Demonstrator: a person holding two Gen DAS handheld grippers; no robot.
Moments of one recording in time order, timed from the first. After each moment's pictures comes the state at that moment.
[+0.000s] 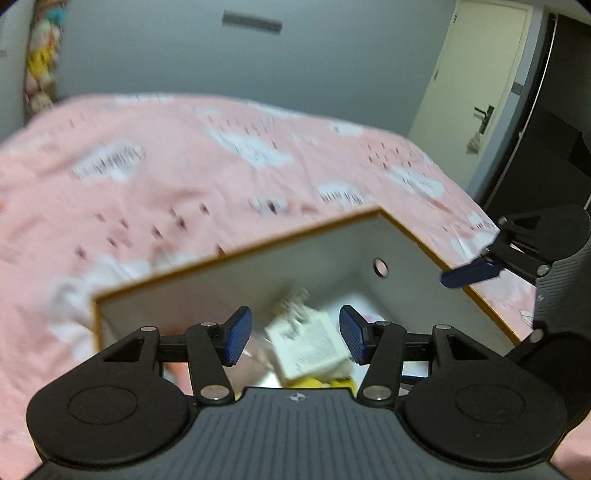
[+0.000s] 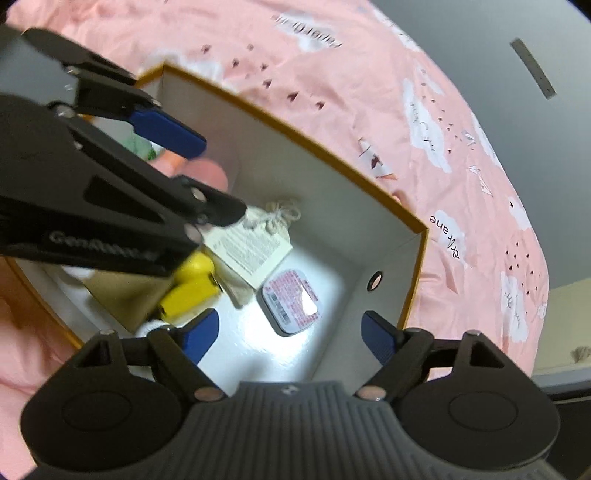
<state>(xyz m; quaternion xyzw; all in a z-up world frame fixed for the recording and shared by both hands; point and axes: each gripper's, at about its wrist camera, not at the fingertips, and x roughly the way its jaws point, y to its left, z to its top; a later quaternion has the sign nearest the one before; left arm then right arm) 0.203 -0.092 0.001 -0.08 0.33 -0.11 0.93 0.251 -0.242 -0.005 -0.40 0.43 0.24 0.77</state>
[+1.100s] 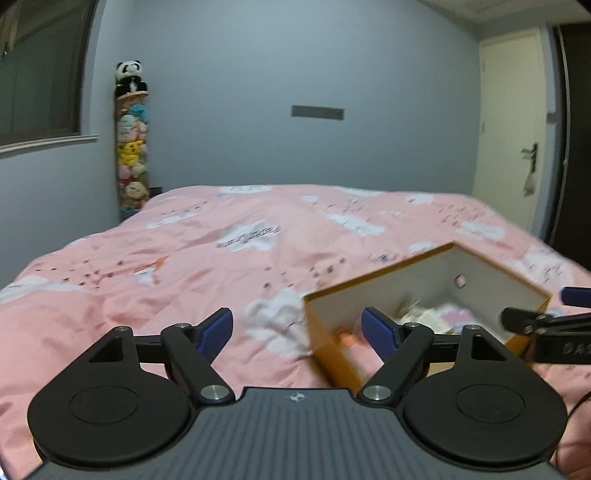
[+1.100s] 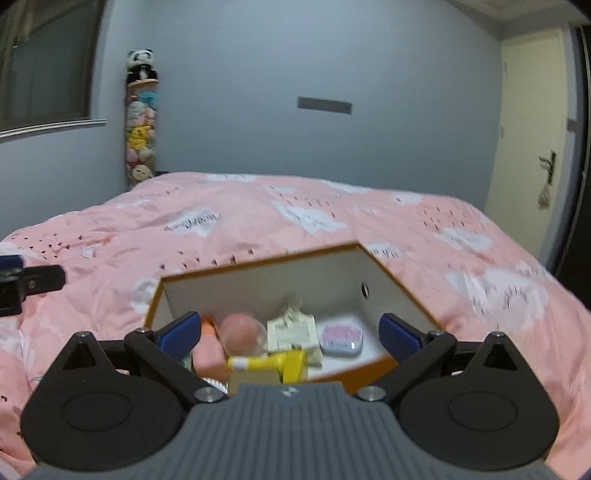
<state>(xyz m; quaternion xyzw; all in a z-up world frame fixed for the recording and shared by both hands) 0.048 -0.008 0.026 -0.01 0.21 0.02 0.98 0.084 -0.246 0.009 -0.03 0.23 0.07 0.97</state>
